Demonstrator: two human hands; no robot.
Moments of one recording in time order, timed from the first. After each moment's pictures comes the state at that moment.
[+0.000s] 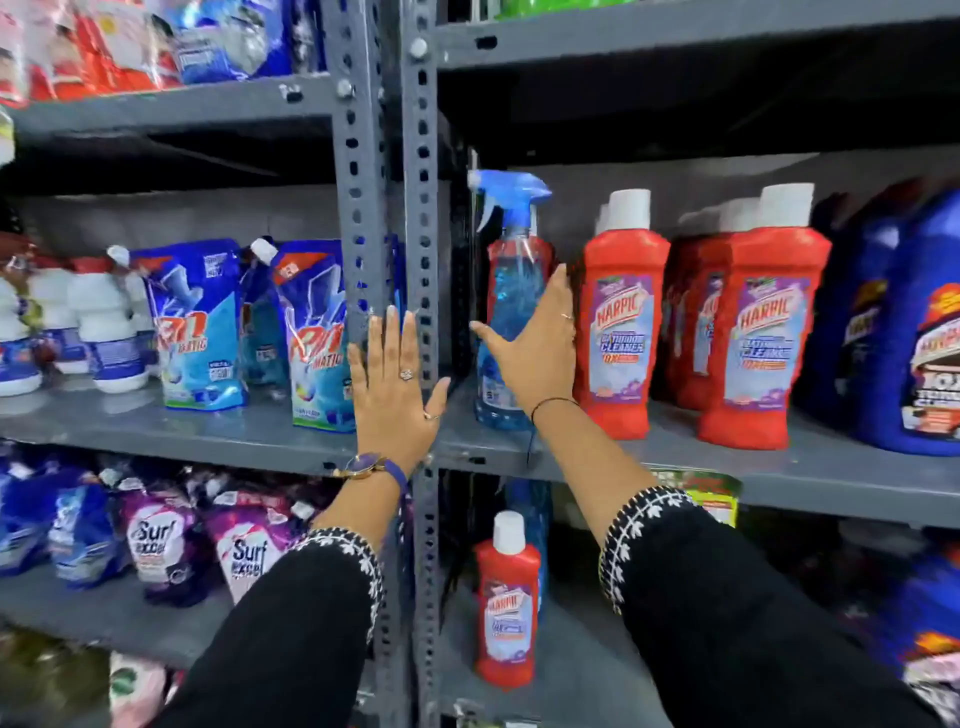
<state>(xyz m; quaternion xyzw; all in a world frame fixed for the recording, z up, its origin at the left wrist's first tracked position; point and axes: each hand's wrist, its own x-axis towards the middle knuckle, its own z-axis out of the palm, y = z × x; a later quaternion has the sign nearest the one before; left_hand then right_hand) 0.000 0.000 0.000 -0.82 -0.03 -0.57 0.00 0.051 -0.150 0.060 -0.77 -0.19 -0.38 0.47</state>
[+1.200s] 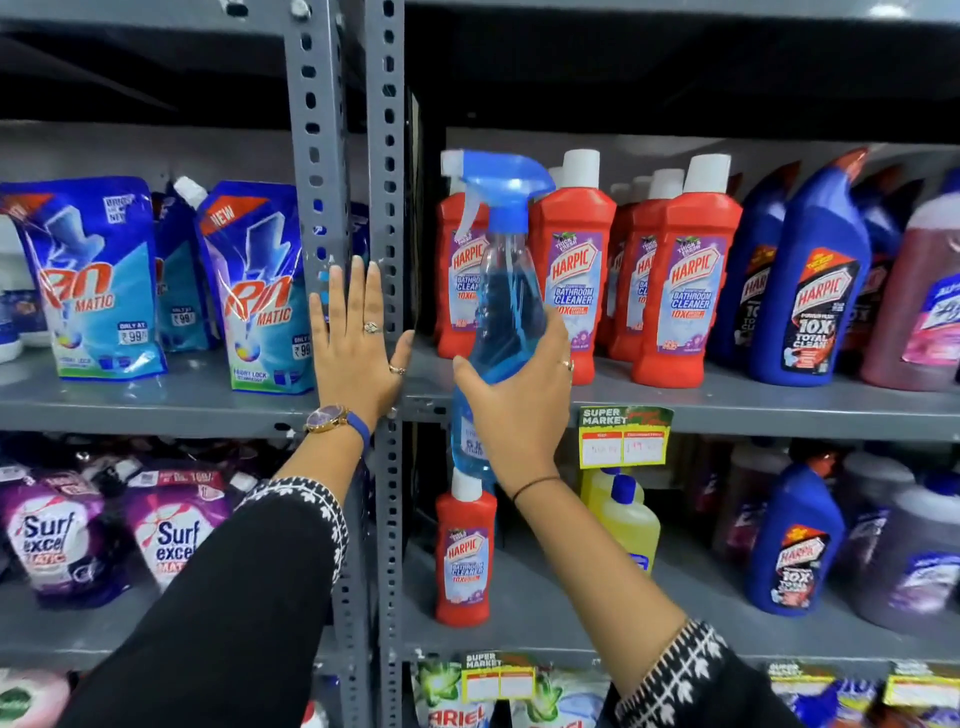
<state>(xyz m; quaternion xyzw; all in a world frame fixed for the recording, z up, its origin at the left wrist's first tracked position) 0.009 0.008 -0.003 -0.81 0.02 -0.59 -0.01 -0.059 -0.163 -0.006 -0.71 -0.09 -0.46 0.52</state>
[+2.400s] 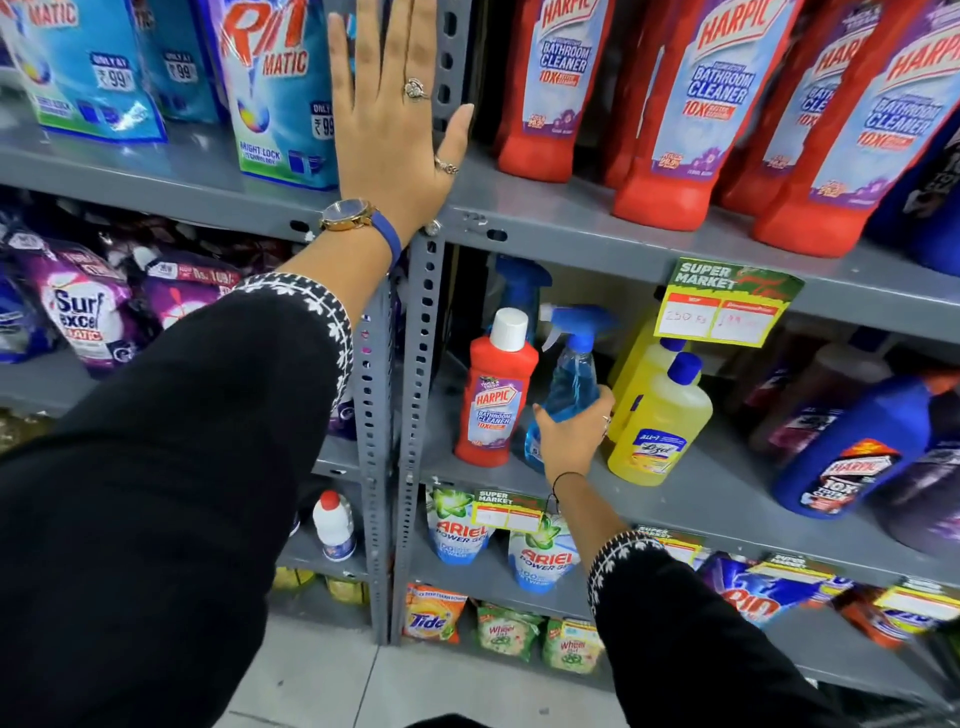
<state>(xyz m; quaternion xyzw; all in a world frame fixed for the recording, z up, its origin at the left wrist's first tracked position) 0.017 0.010 -0.008 -0.78 -0.03 -0.62 0.03 0.024 -0.211 -0.269 -0.78 0.09 -0.23 0.57</state>
